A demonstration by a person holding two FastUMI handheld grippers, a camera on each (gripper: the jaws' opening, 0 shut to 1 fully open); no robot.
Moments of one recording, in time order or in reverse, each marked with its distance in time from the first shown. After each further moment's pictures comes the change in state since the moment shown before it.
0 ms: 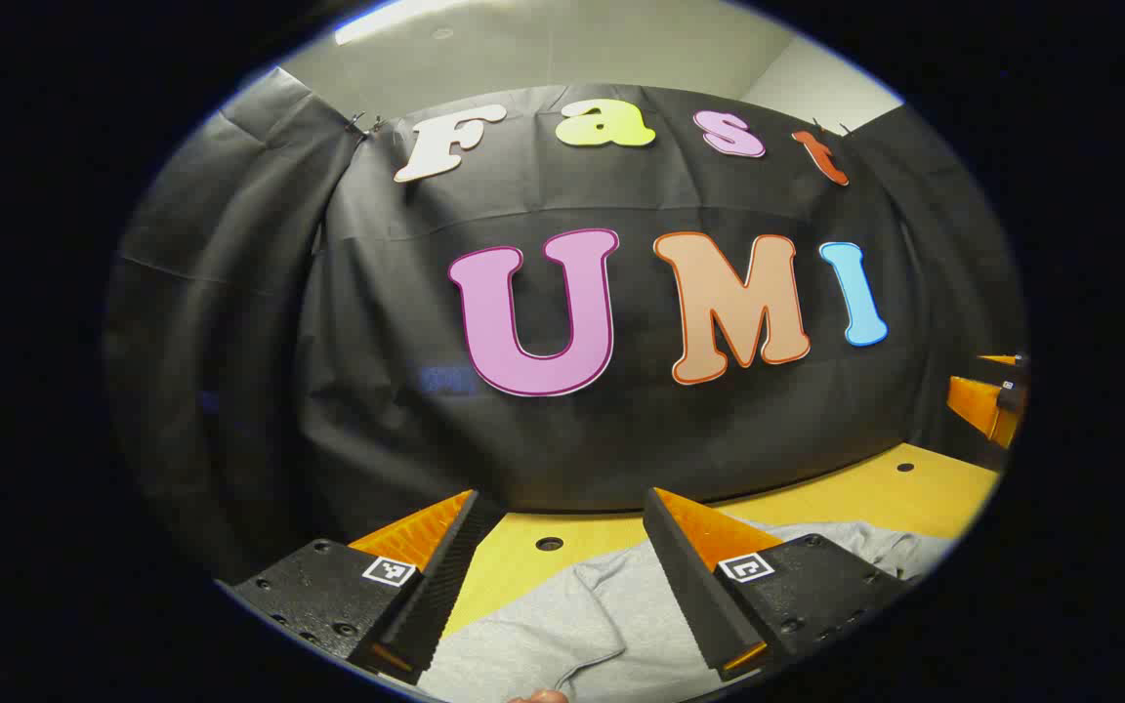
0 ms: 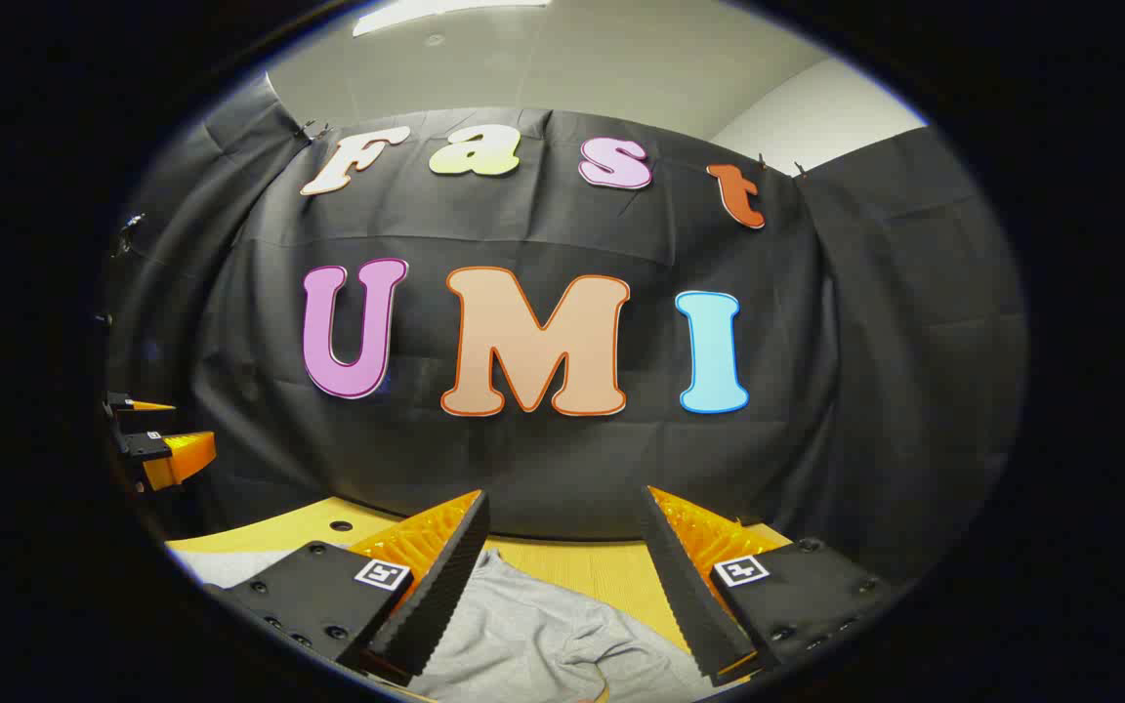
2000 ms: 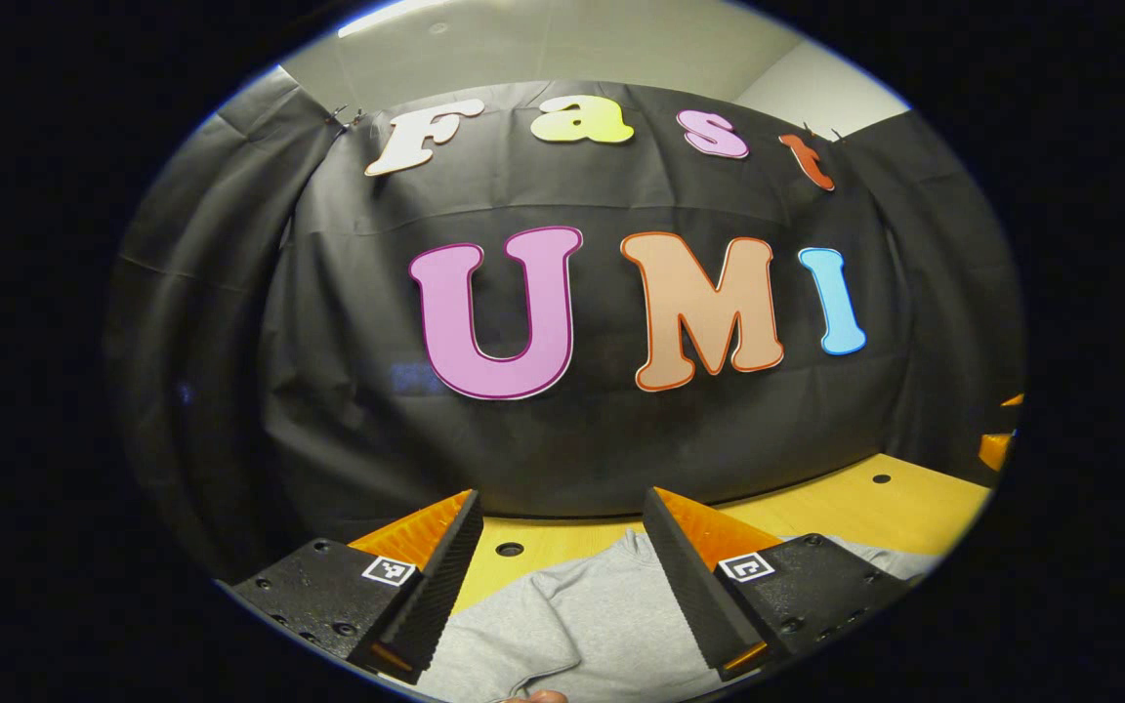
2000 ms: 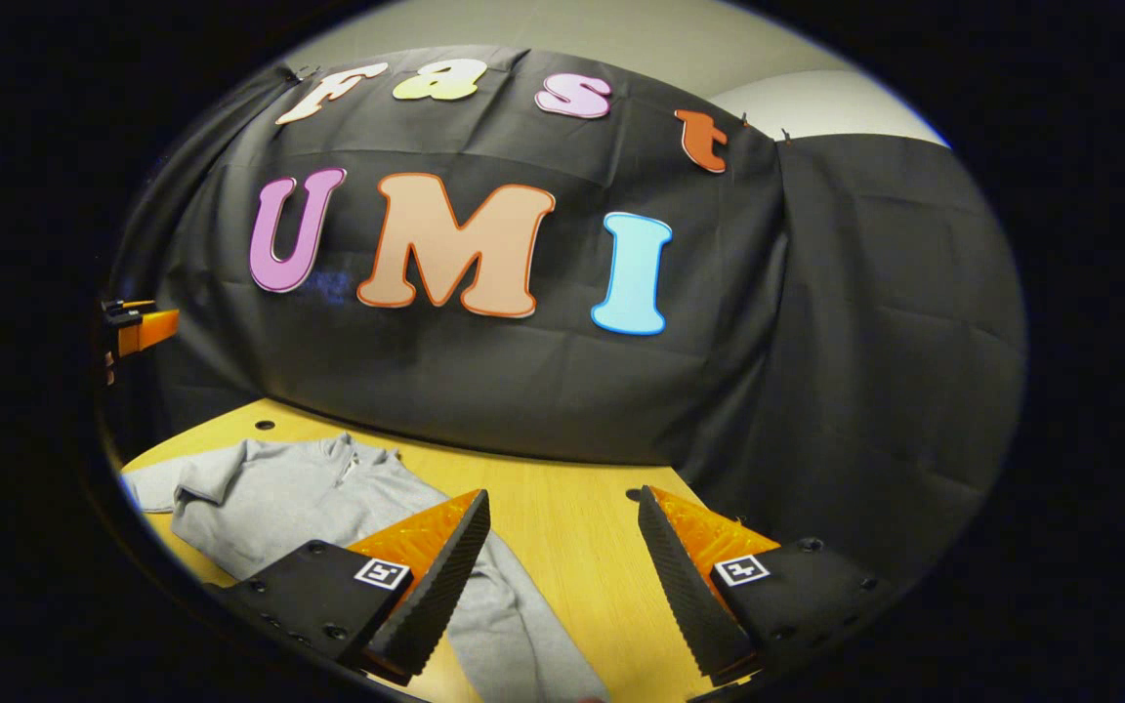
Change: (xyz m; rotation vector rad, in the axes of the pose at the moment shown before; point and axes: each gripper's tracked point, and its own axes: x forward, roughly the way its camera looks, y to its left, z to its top) left arm 0.022 -0.045 0.004 -0.034 0.002 -0.077; right arm -0.048 -0.160 -0.076 -0.141 0.271 -0.133
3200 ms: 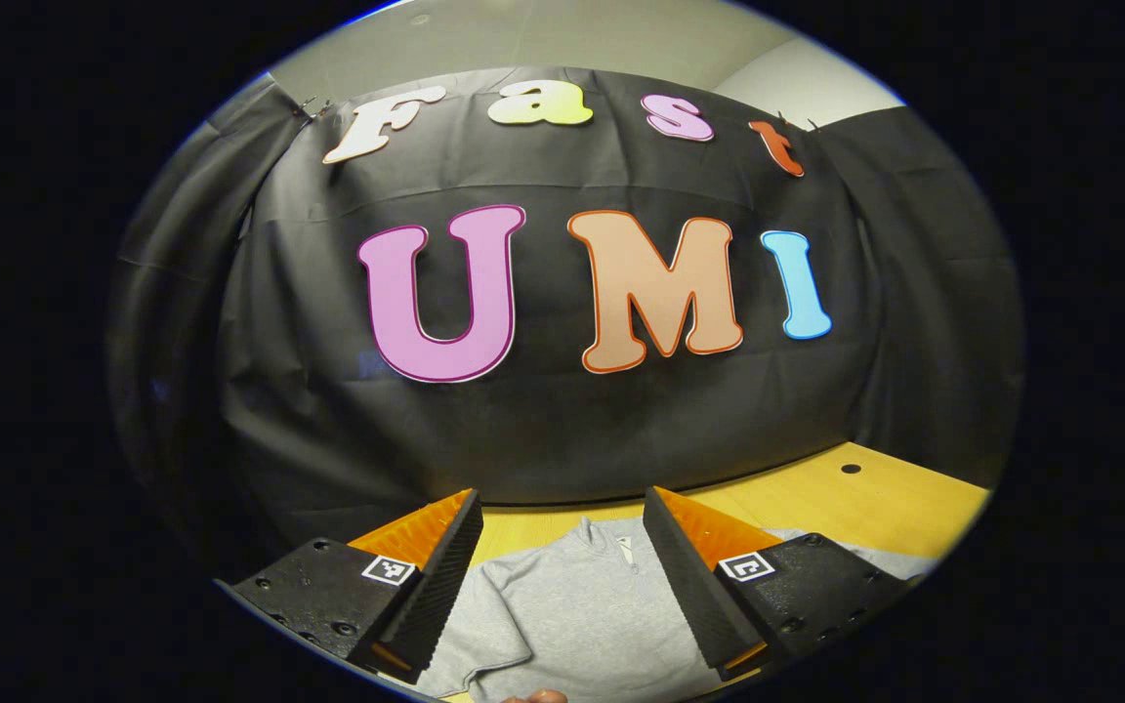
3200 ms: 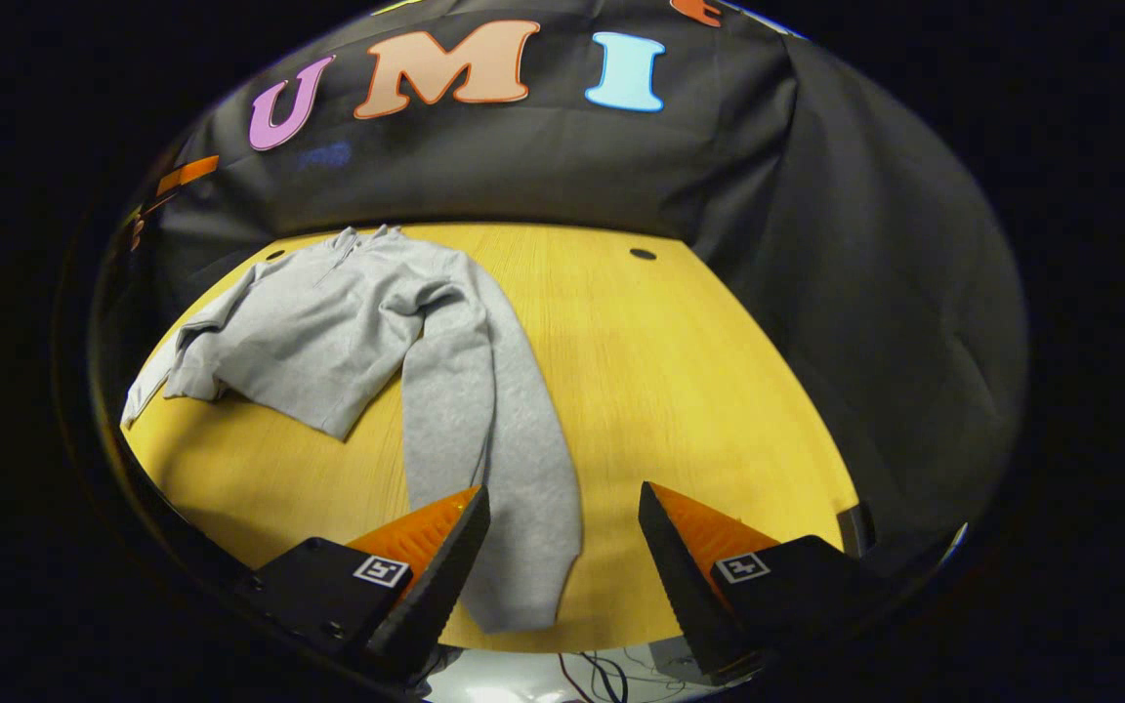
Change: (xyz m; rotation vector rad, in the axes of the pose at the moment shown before) left arm 0.010 -0.055 -0.015 0.007 0.047 -0.099; right arm -0.098 -0.037 -0.234 0.007 0.604 0.089
